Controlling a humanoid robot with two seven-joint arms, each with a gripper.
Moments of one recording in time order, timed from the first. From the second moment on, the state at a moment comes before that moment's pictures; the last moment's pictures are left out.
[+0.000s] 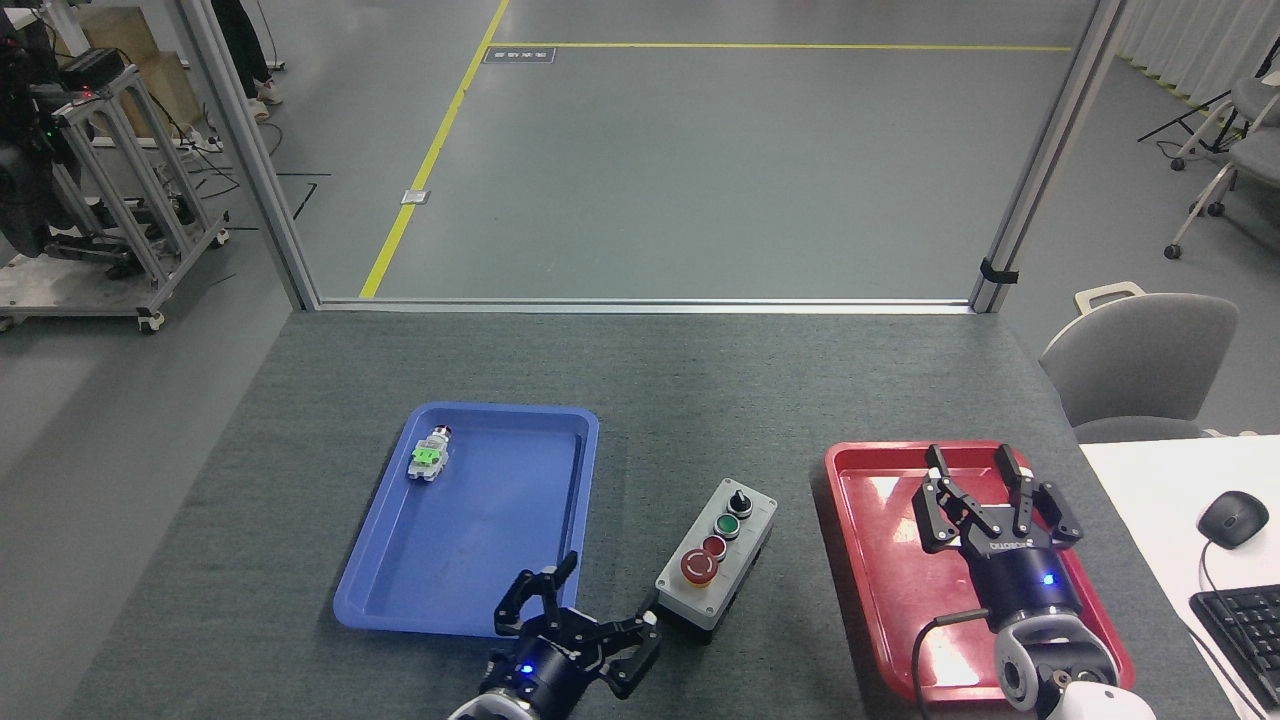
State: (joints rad) left arm -0.15 0.15 -0.59 -1.46 -1.26 0.10 0.00; right arm -0.20 -0.10 -0.18 -1.30 1.38 -0.34 -0.13
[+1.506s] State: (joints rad) left arm -0.14 0.18 0.01 -1.45 -1.14 -0.09 0.04; right arm -0.37 -0.02 0.29 -1.01 1.52 -0.57 -0.12
